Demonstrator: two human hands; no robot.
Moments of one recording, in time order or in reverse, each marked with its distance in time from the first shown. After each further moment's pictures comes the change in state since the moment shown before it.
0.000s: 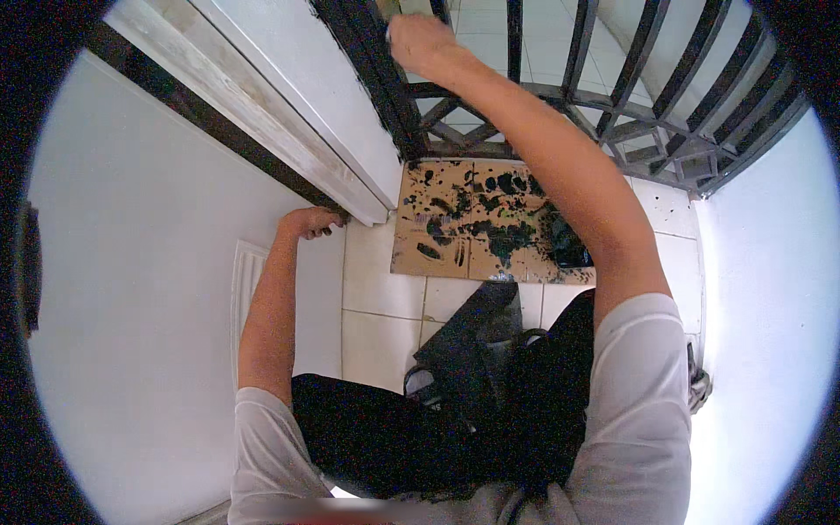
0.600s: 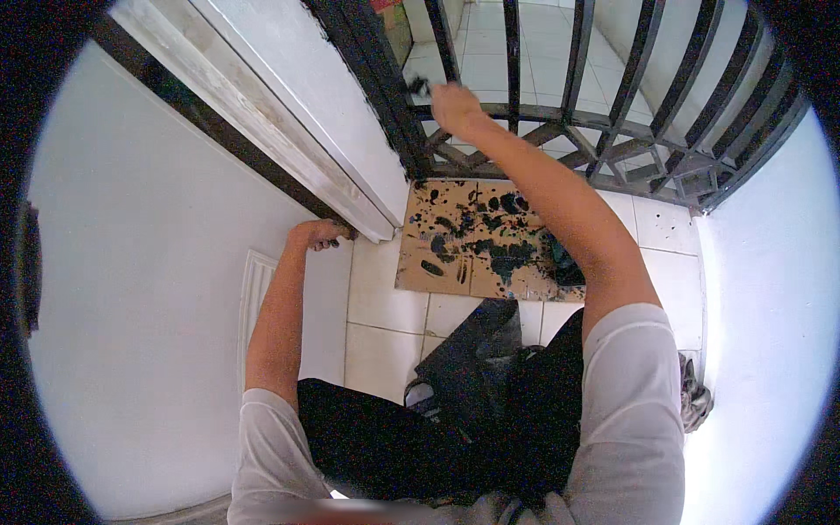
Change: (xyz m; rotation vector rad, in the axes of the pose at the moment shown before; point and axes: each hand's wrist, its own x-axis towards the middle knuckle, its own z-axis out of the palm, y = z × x) left_hand -0.018 0.011 0.000 -0.088 0.032 0.023; right_hand -0.051 0.023 0.026 -0.027 -0.273 0.160
